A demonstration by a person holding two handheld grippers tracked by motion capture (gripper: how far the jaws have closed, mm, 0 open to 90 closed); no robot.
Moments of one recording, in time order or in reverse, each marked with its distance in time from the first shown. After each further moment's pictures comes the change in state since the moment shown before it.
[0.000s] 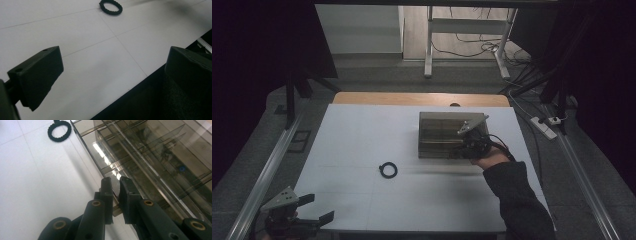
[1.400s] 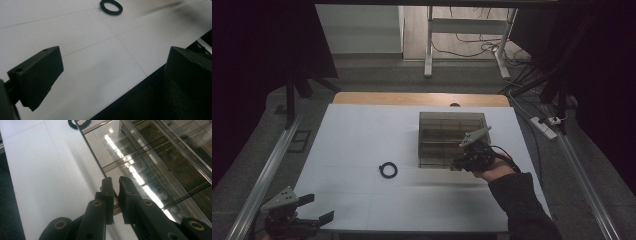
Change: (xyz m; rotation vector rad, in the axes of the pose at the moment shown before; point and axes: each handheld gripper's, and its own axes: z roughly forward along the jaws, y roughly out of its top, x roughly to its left) left arm 0.000 0.000 0.000 -0.001 -0.001 -0.007; right arm 0.026 -0.018 -0.010 0.025 0.050 -0.030
